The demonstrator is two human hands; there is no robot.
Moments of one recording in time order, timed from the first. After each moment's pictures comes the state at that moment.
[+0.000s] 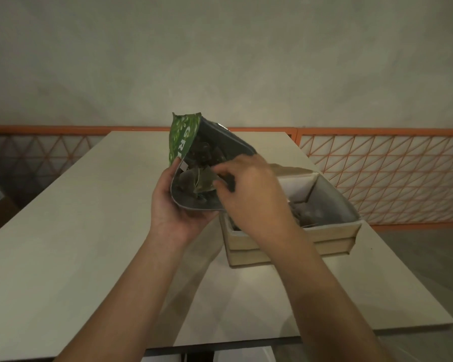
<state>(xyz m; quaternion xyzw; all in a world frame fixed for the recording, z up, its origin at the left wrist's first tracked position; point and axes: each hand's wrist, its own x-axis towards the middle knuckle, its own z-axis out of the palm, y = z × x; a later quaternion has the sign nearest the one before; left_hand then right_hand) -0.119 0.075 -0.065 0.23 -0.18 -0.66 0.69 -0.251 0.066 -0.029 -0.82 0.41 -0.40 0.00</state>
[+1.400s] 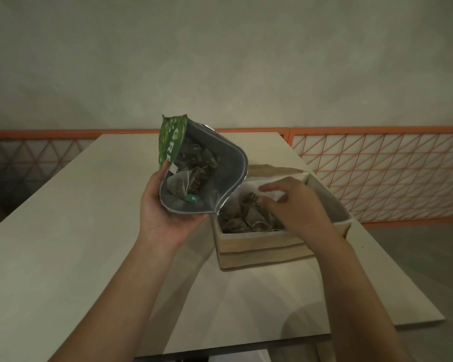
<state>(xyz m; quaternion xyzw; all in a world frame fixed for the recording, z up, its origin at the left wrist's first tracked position) -0.120 0.072 -0.068 0.22 -0.19 -0.68 0.68 -0.336 0.034 -0.060 -0.75 0.55 -0.32 0.20</state>
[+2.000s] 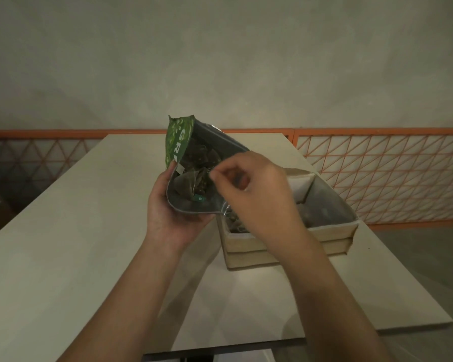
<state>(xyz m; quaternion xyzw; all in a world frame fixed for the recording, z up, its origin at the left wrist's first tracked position) -0.121 0.078 -0.061 0.23 -0.19 -0.67 0.68 -0.263 0.079 -0.019 -0.78 0.37 -0.49 0.13</state>
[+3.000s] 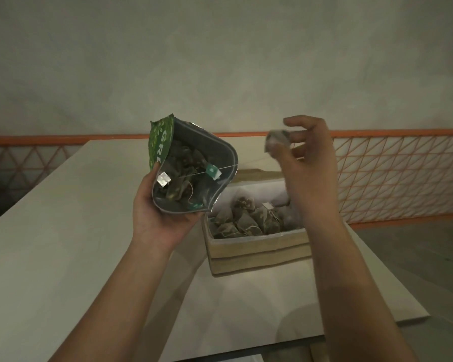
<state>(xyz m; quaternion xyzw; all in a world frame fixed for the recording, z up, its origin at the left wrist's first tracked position) -0.125 0.067 -0.063 0.21 -0.17 -0.68 0.68 -0.323 0.050 0.000 -0.60 0.38 -0.66 0.24</state>
